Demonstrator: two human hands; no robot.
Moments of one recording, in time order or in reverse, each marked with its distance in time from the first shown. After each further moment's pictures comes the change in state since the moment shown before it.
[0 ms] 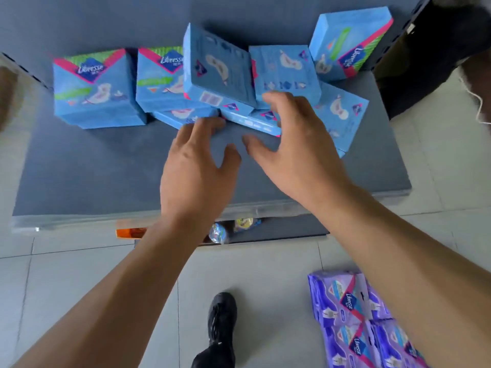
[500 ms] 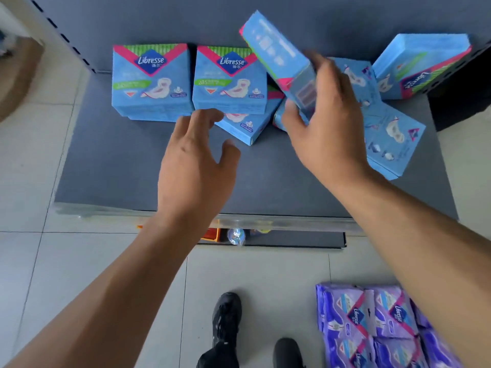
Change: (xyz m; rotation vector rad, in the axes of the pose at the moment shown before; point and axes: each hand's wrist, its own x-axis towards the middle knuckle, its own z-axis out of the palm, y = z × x) left_hand 0.029 -0.055 -0.050 -0.056 0.050 -0.081; right_hand 0.060 -0.032 0.042 -0.004 0.240 -0.184
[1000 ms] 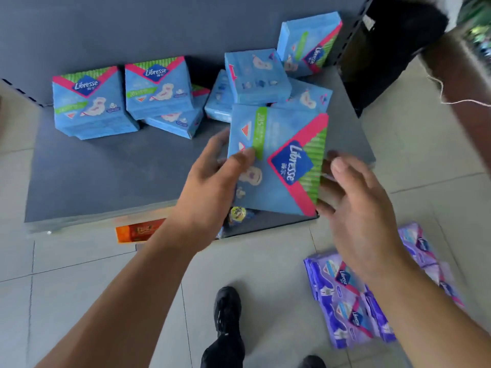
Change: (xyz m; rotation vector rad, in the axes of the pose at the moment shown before) left_hand -0.083 0.079 0.021 -0.876 -0.638 -0.263; right_hand -0.154 -0.001 -0.146 0.990 0.078 0.907
